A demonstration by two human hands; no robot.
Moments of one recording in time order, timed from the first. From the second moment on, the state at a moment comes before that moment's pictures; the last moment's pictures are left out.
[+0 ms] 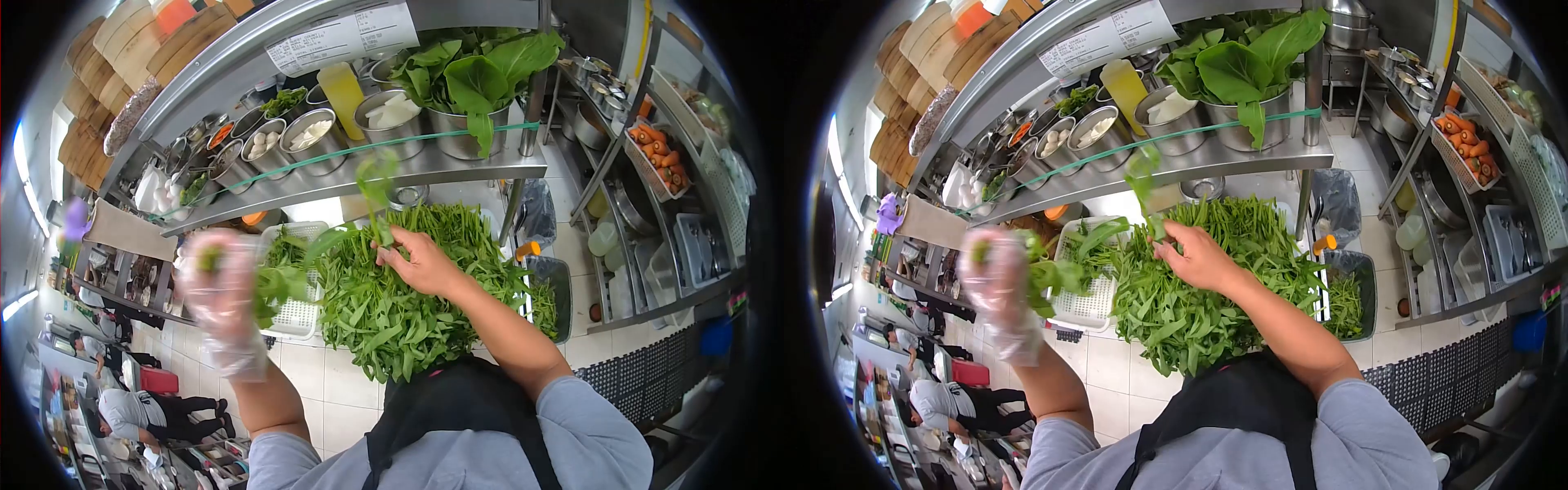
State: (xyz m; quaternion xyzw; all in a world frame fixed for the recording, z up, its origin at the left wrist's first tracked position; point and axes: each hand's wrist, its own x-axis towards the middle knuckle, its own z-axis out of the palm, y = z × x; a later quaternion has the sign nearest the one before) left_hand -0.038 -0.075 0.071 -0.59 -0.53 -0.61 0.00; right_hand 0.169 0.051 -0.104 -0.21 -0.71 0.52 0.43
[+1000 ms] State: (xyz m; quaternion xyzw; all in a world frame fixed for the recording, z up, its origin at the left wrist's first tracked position) left_hand 0.011 0.005 -0.007 -0.88 -0.46 -0.04 0.13; right_hand 0.212 0.054 -0.108 -0.24 -0.79 0.44 0.35
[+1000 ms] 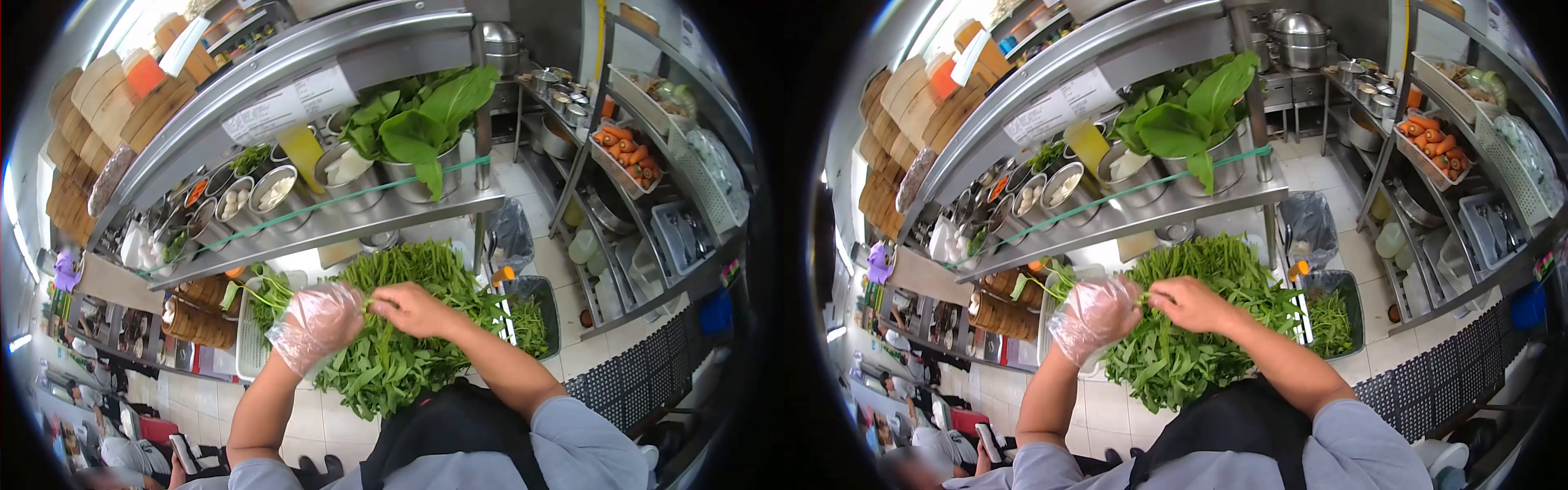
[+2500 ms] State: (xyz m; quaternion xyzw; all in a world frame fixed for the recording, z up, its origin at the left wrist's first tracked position) left_hand -0.001 -0.007 -0.023 -0.69 -0.67 -0.12 -0.24; right_hand 0.230 0.064 -0.135 -0.31 -0.42 0.75 0.41
